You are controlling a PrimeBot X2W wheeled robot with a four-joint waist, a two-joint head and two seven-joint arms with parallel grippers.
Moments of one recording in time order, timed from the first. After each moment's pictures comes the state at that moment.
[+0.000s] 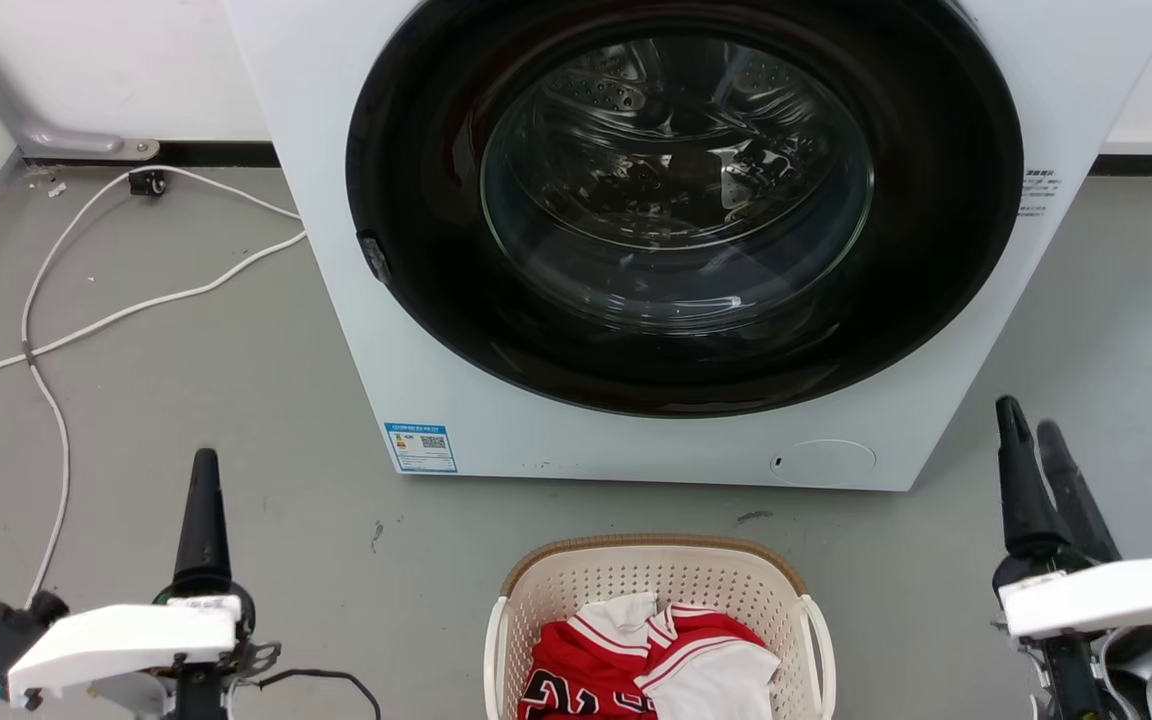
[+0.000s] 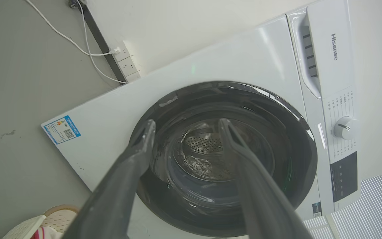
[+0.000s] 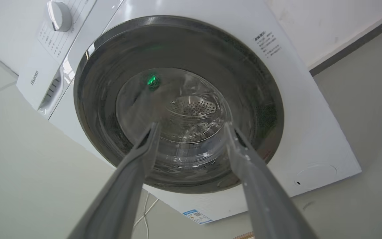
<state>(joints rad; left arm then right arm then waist) -0.04 0.05 0.16 0.09 -1.21 -0.09 -0.05 -0.05 -0.05 -0.07 0.03 0.78 0.13 -0.05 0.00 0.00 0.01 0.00</state>
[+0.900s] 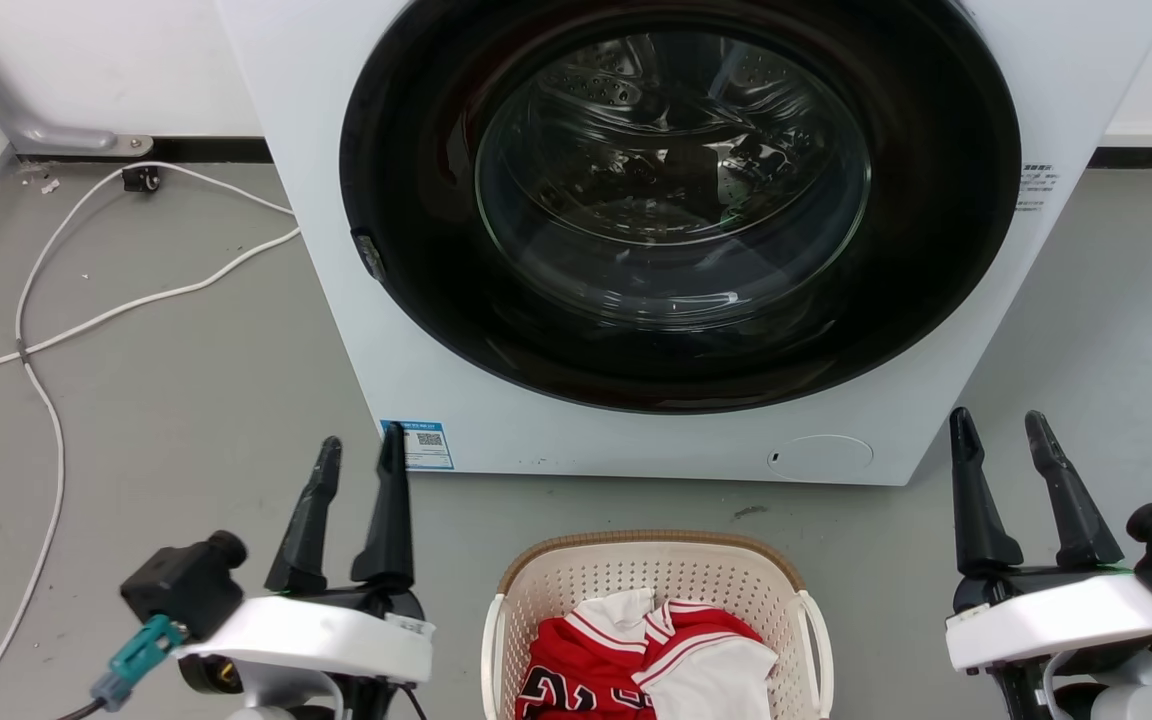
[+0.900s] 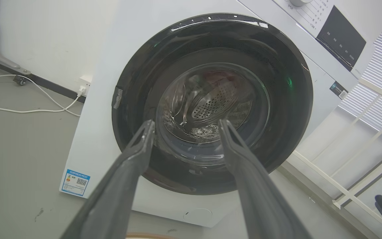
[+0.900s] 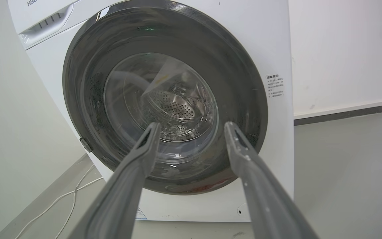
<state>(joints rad) -0.01 0.05 -0.11 -0.06 -0.60 -0.06 -0.13 -0.02 -0.05 -0.01 -0.02 0.33 0.13 -0.13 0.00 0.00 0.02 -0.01</state>
